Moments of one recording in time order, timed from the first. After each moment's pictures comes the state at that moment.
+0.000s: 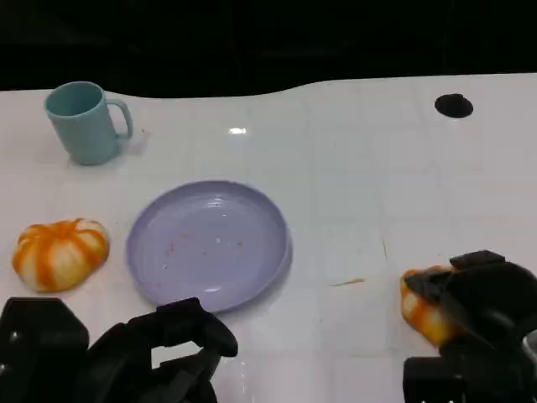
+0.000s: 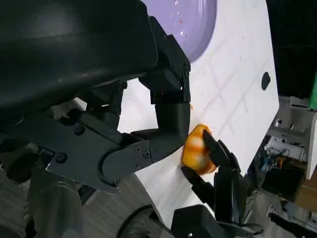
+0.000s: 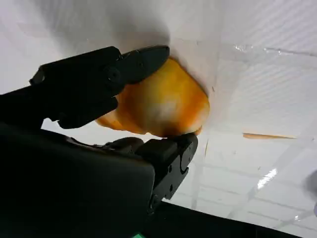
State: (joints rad) left arm 0.29 0.24 -0.04 -0.60 -0.37 0.64 -0.30; right arm -0.13 -0.38 0.35 0.09 -1.03 0.08 0.18
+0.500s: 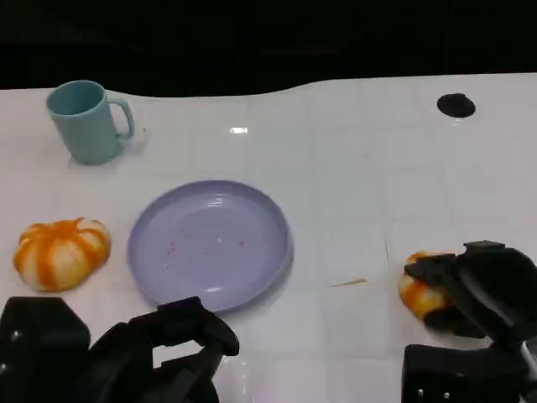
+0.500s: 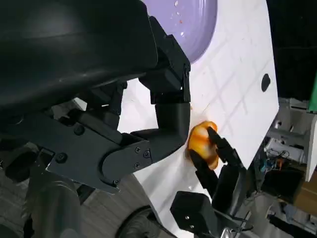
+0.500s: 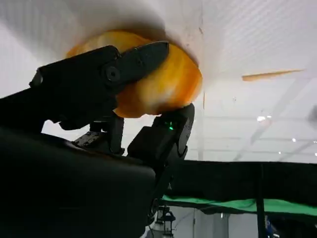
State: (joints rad) left arm 0.29 0.24 -0.04 -0.60 -0.37 0.65 -0.30; right arm -0.19 -0.35 0.36 0.33 -0.92 -0.05 -0.27
